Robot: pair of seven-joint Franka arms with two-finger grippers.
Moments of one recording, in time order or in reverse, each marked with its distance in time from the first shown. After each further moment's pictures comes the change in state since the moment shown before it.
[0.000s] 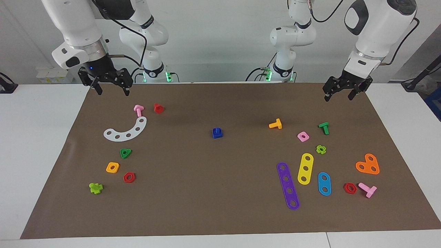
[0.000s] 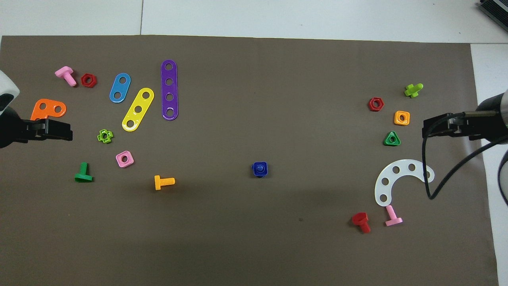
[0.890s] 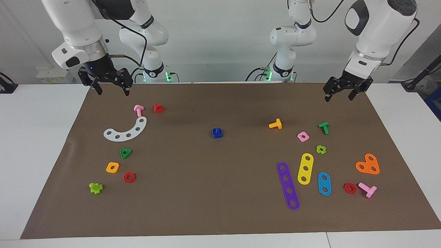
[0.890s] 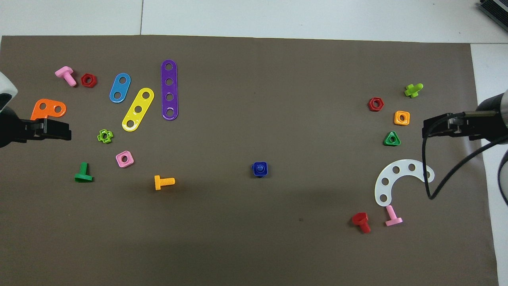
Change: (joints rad) left arm 0.000 -0.003 -0.002 -0.015 0.000 0.002 0.000; right arm 0.000 0.000 0.000 0.000 0.000 0.000 0.000
